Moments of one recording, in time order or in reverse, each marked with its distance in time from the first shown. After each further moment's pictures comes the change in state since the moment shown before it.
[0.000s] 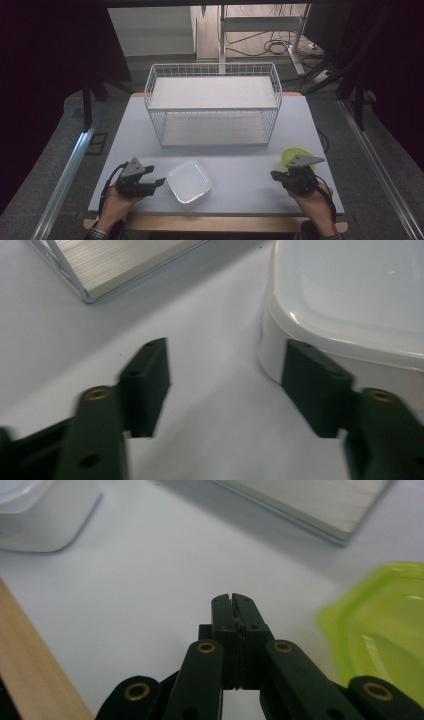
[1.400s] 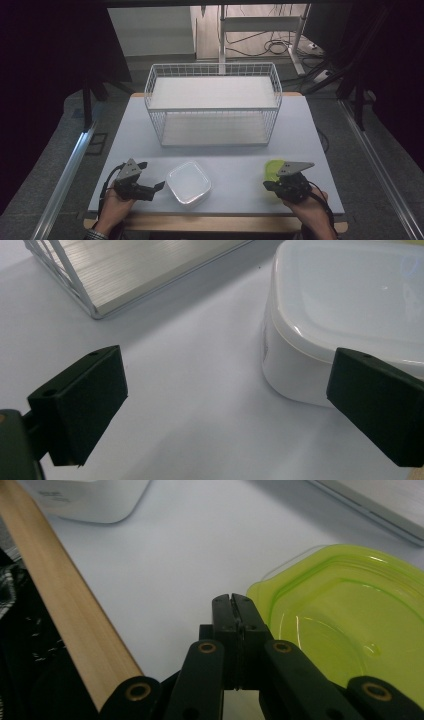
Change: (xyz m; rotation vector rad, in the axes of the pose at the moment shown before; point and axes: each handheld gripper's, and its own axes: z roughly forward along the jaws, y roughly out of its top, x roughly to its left) left arm 0.003 -0.008 -0.004 -0.088 -0.003 0.014; right arm 0.026 0.003 -0.002 0.076 0.081 -0.078
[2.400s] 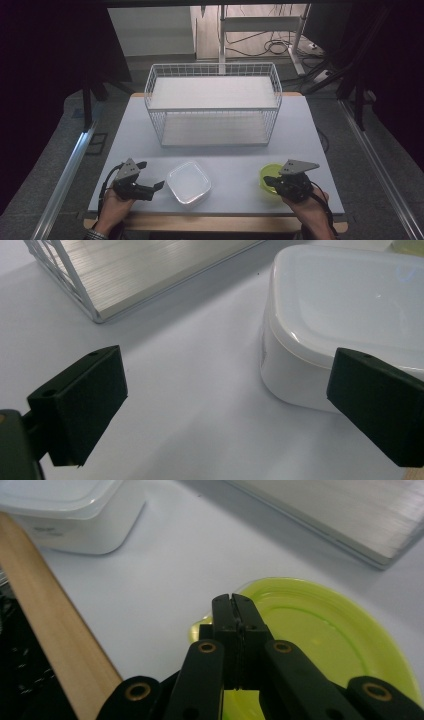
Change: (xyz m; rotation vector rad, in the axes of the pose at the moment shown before) left arm 0.001 0.001 -0.003 -0.020 -0.003 -0.007; right arm 0.005 0.005 -0.007 -0.083 -0.047 0.011
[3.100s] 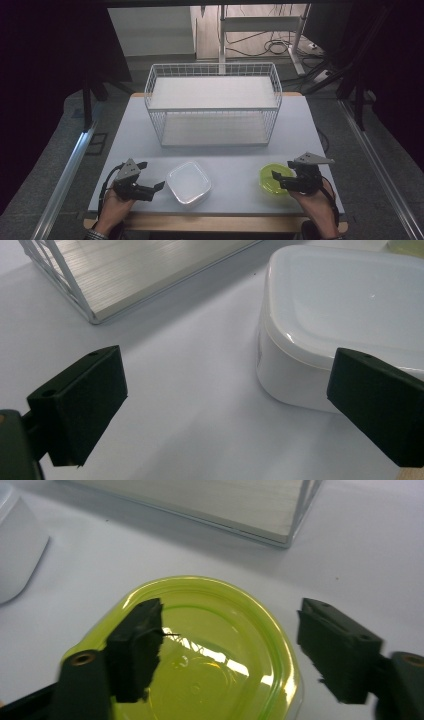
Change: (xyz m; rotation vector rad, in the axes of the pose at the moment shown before) left arm -0.001 0.001 0.000 0.002 -0.007 0.004; right arm -0.039 -0.017 0.001 -0.079 -0.191 0.207
